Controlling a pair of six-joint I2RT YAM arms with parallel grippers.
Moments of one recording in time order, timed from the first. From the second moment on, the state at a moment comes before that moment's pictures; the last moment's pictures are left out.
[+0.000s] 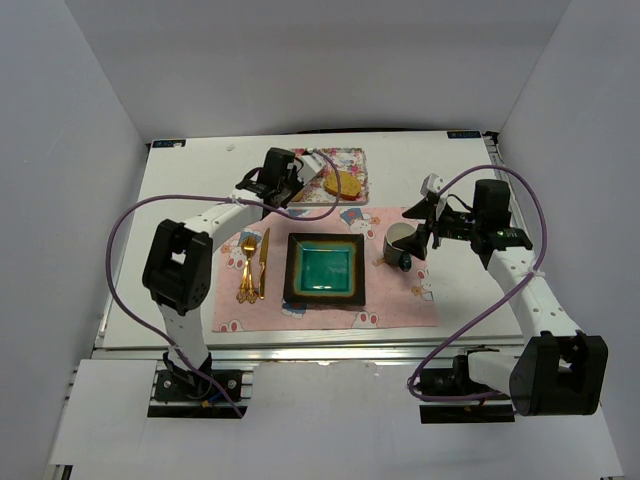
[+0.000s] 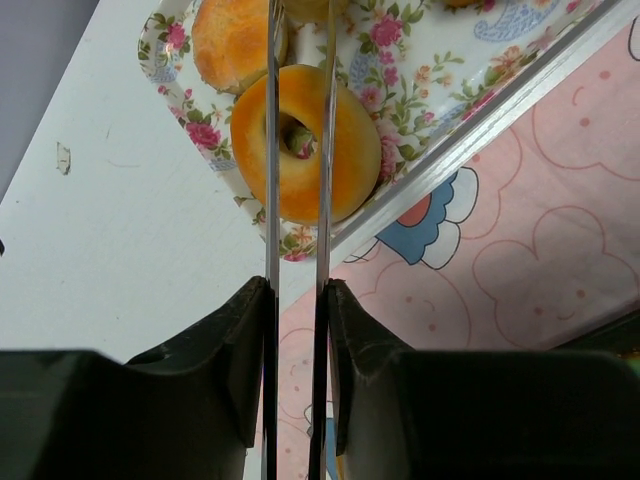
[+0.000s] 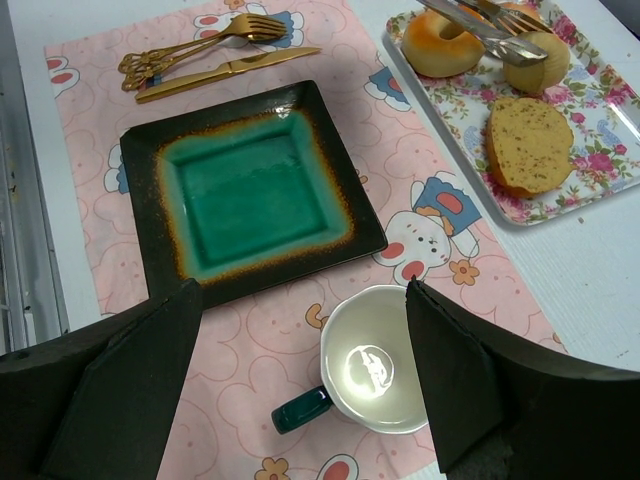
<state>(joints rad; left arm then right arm) -0.47 1.89 1.43 -0.20 -0.15 0.53 0.07 1.17 0.89 -0.31 -1.08 -0.58</state>
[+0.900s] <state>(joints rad) -0.62 1.12 0.88 -0.63 0.18 -0.33 0.07 1.19 0.93 -0.35 -1.11 -0.58</state>
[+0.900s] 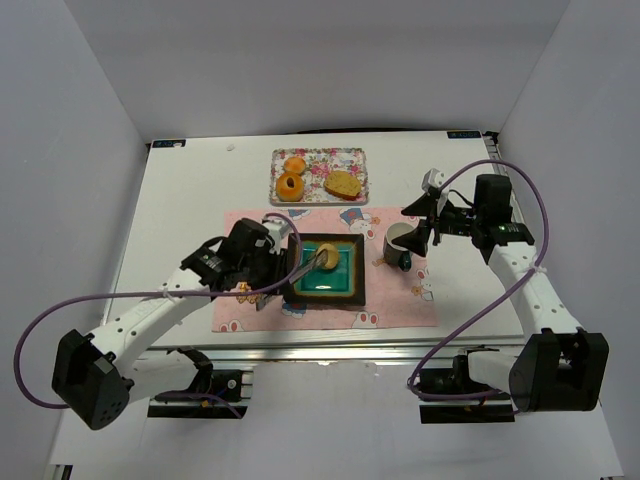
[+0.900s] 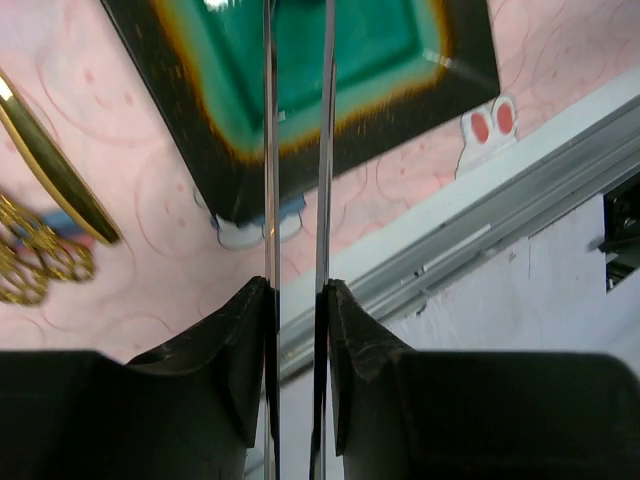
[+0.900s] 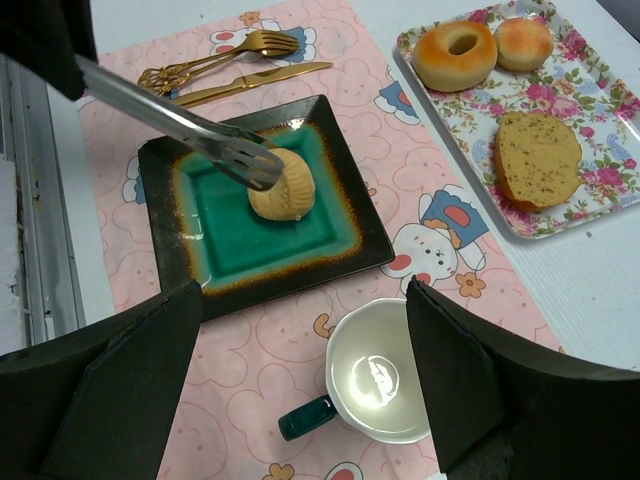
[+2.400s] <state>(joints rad) -0.68 1.06 0.97 -0.68 -0.05 -0.48 0.07 1.20 0.96 -0.40 -1.13 -0.56</state>
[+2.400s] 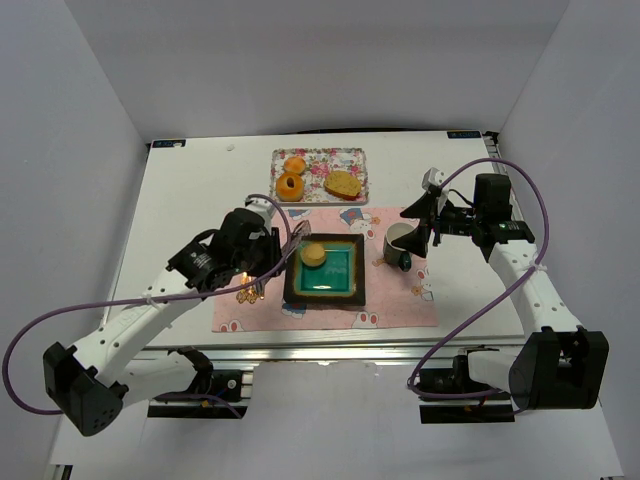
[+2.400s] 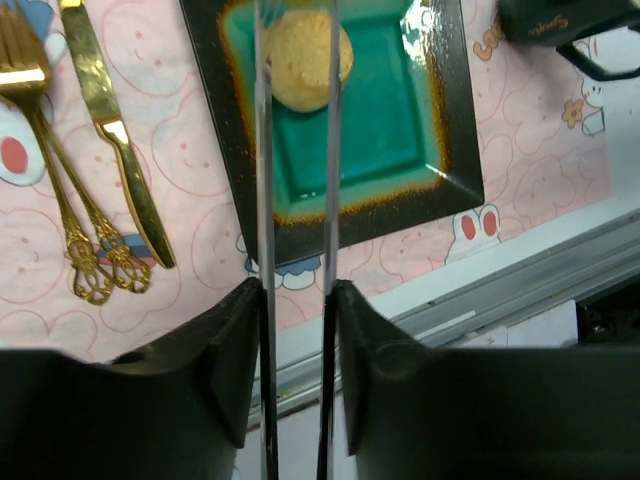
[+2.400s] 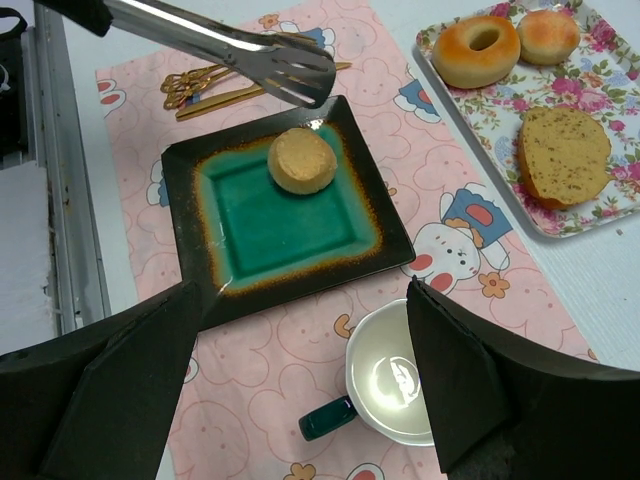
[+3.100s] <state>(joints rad) -0.44 1.63 1.25 -0.31 0.17 -0.68 0.07 1.20 0.95 -0.36 -1.14 -0.53</state>
